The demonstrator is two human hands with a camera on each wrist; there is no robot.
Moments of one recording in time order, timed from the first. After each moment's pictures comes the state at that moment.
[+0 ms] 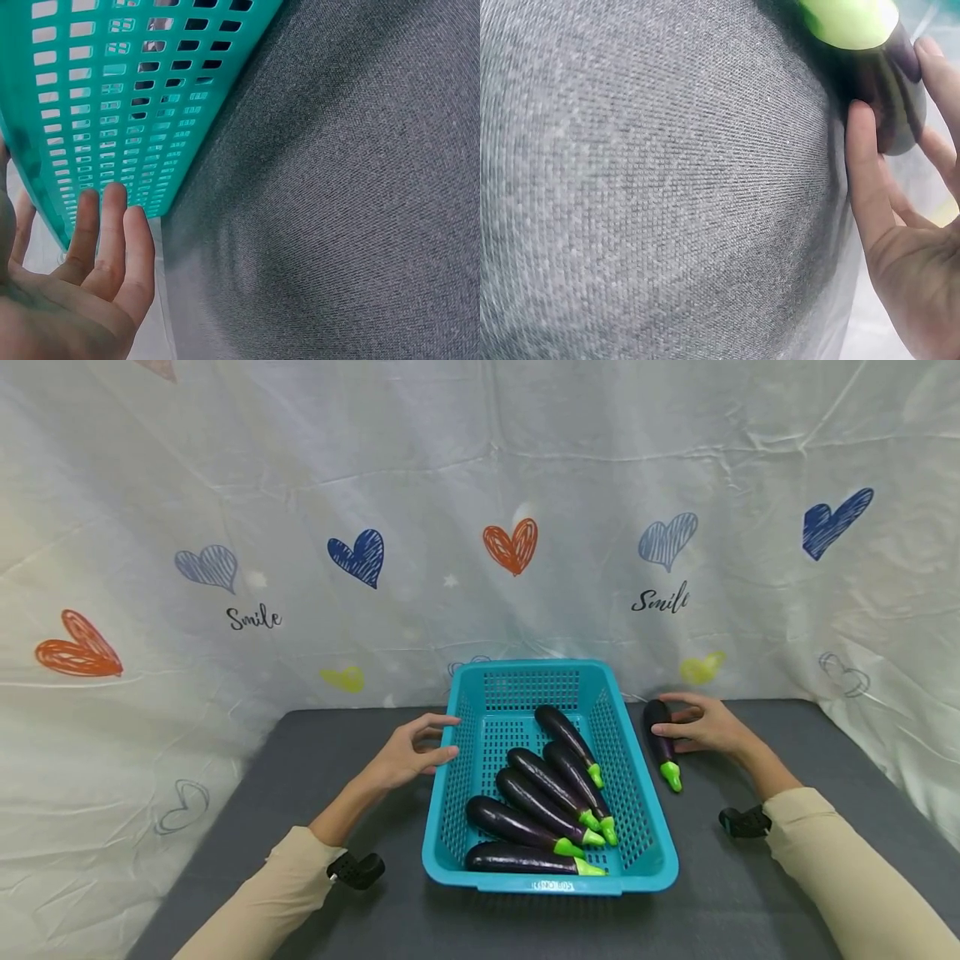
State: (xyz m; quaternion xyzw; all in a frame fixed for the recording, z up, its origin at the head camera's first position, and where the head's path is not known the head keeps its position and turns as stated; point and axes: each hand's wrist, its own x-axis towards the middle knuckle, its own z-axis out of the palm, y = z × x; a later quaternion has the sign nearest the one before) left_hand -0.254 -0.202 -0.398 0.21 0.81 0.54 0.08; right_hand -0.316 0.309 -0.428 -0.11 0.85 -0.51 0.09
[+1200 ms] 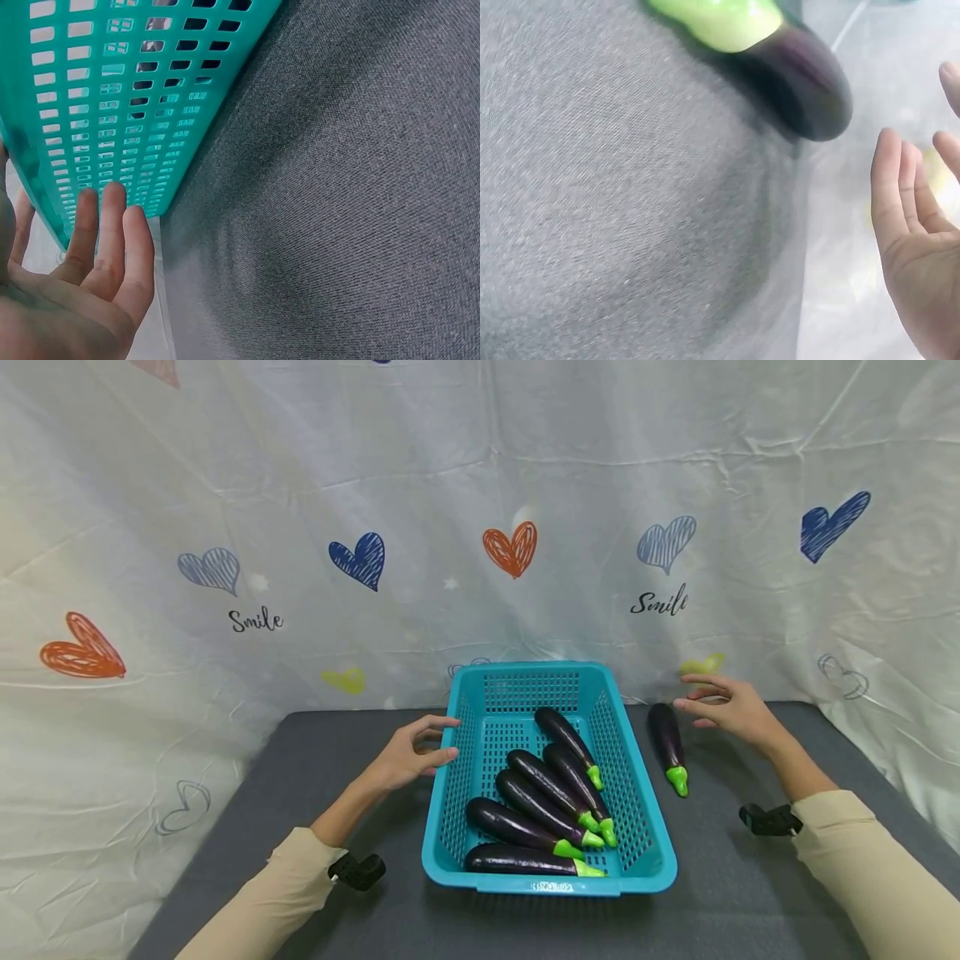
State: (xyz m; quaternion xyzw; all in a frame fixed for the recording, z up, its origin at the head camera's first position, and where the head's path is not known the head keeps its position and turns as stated) left_hand -0.255 -0.201 -0.399 0.20 0.81 0.54 0.08; right_hand -0.309 0.324 -0.395 -0.12 0.88 -0.47 -0.02
